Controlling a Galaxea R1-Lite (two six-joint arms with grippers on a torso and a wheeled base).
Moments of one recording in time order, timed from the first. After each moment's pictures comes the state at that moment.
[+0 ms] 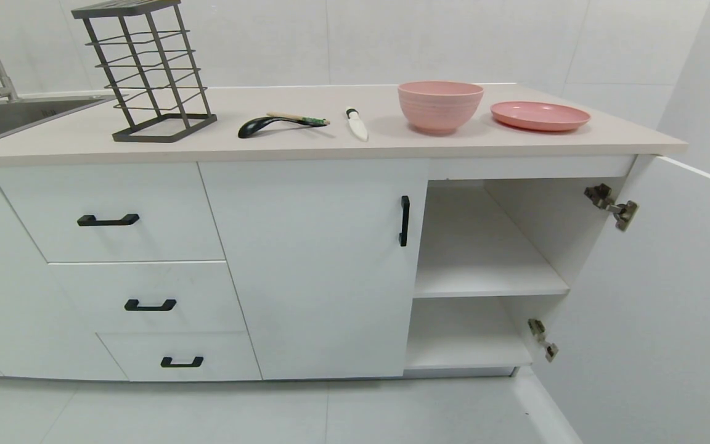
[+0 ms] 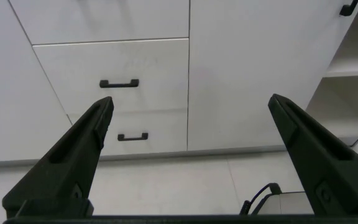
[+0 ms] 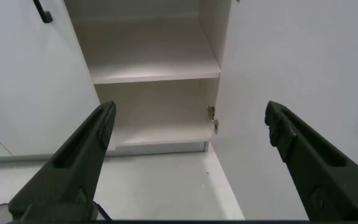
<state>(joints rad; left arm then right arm) 0.00 0.00 0.00 0.00 -0.05 0.03 -0.04 0.07 0.00 0.00 0.02 0.00</state>
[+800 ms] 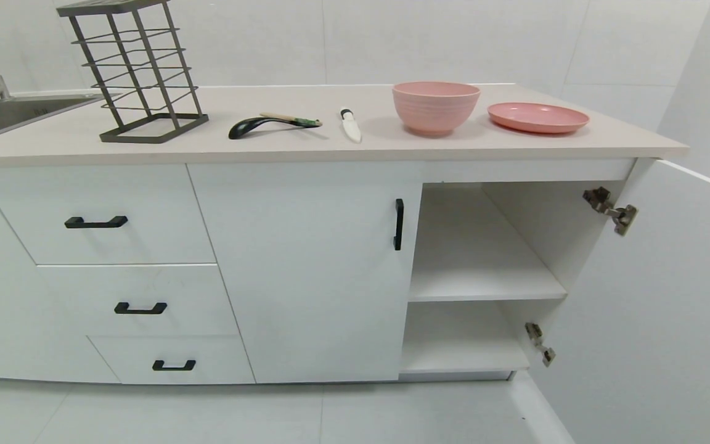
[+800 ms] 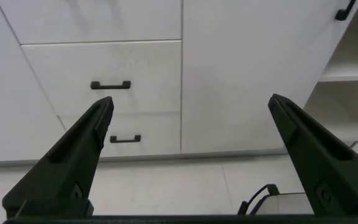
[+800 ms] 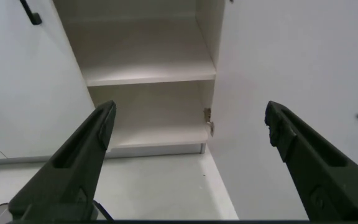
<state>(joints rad) 0.00 0.00 0.00 0.00 -0.05 0.01 -0.04 0.07 0.00 0.00 0.02 0.01</state>
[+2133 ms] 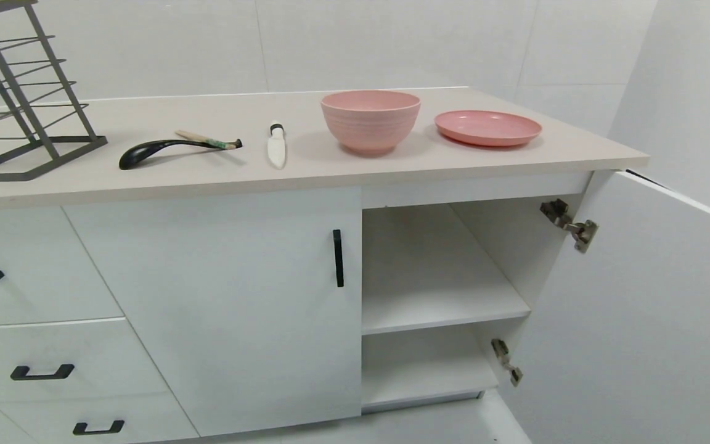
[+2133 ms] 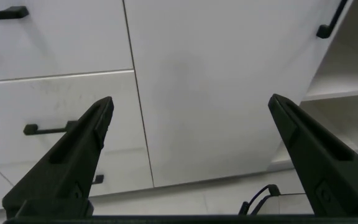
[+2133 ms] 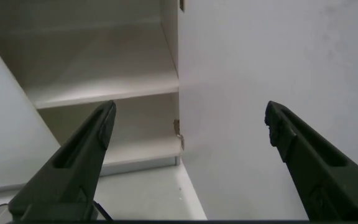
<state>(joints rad) 0.00 0.00 0.00 0.00 -0.04 0.01 -0.04 0.07 0.00 0.00 0.02 0.01</state>
